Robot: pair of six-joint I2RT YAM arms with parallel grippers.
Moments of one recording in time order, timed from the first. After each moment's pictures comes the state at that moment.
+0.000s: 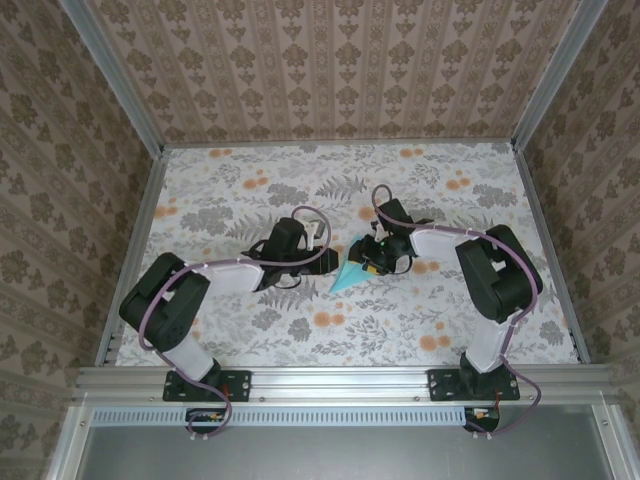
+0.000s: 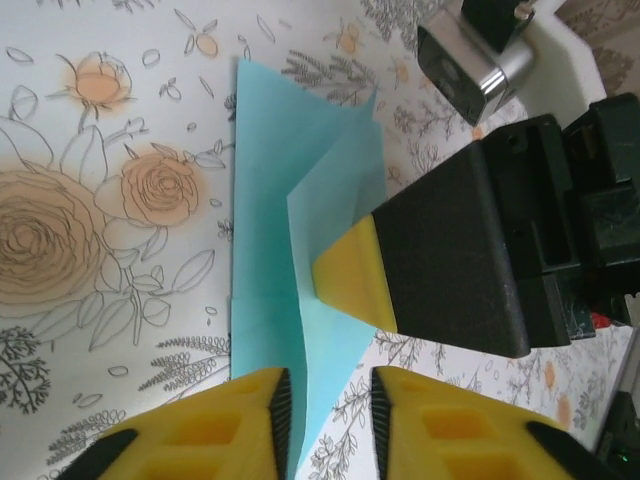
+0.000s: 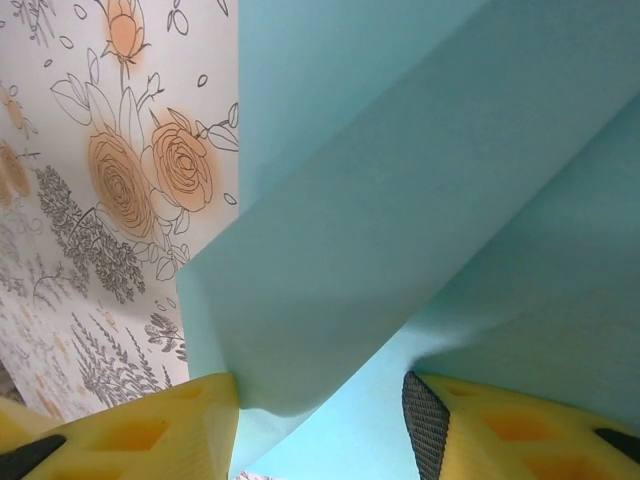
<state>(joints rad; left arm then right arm) -0.71 1.63 0.74 0.20 0.43 -0.64 0.42 1.83 1.00 -0.33 -0.45 0.77</state>
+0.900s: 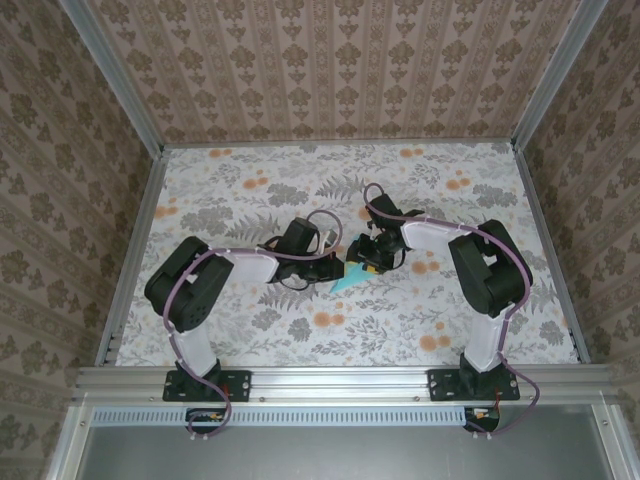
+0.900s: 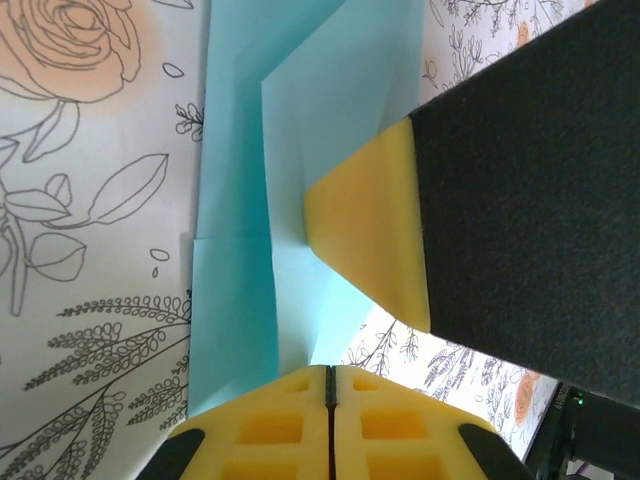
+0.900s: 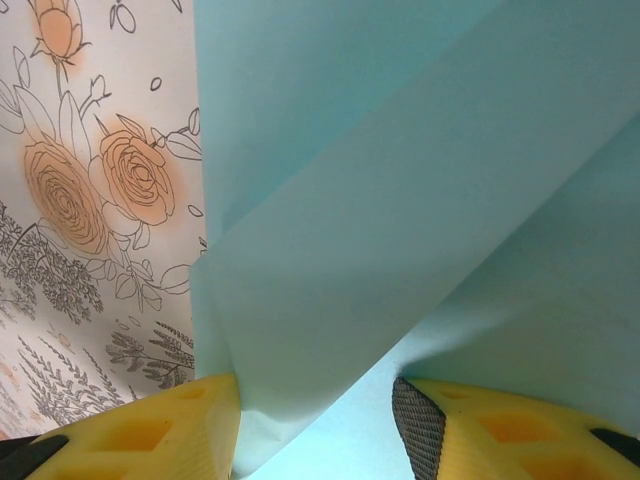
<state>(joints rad) -0.72 1.80 0.85 0.10 0.58 -0.70 0.44 1.89 1.12 -0.50 -0.37 0.77</state>
